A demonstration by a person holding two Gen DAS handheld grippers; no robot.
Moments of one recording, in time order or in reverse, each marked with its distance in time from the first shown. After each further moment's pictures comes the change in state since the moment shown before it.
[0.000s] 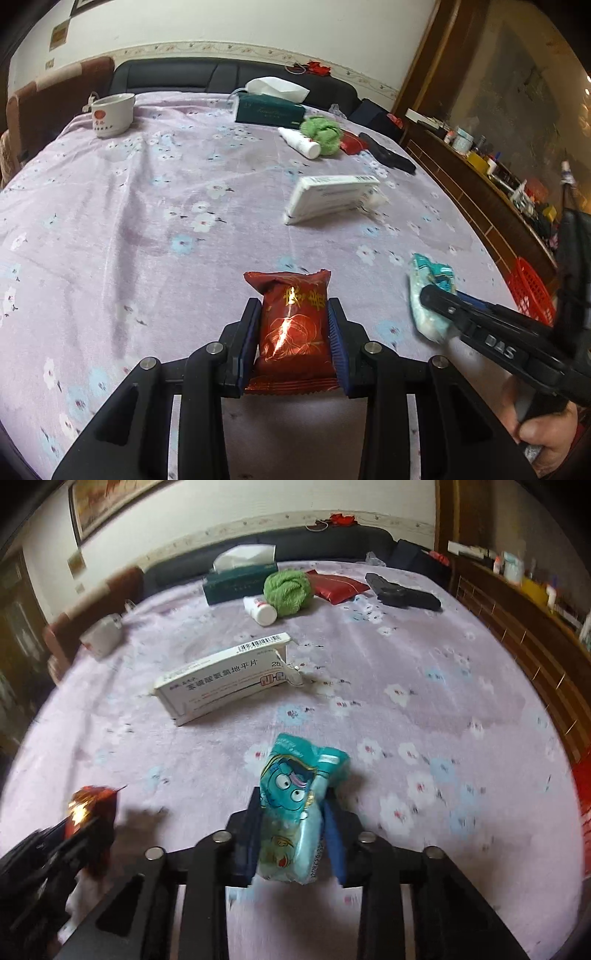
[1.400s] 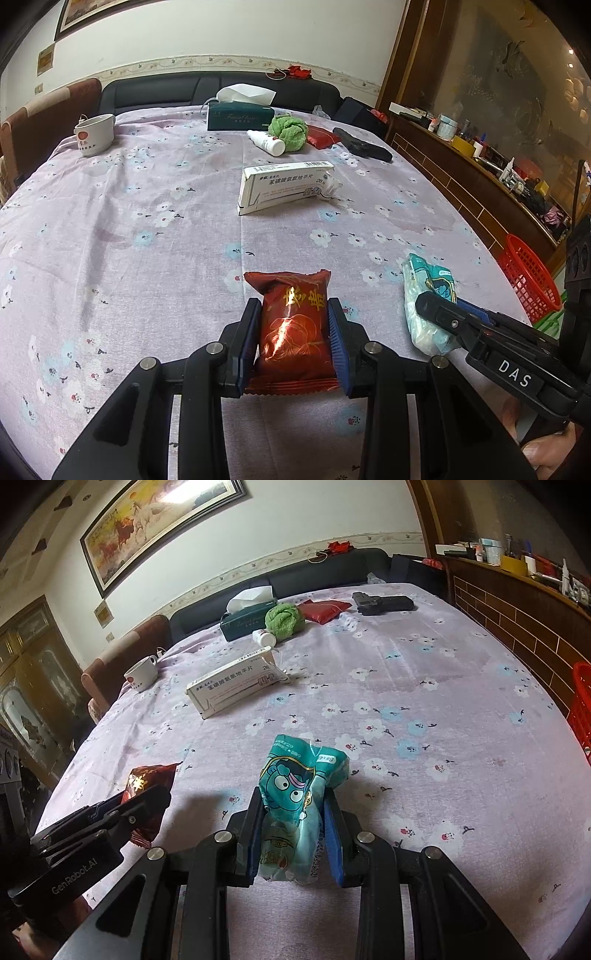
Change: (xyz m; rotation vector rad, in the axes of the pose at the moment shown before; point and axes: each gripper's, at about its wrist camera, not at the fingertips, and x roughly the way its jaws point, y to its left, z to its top) left arm -0.002 -0.043 -0.016 0.065 -0.028 0.008; right arm -0.053 -0.043 -0.061 0.073 -0.150 0.151
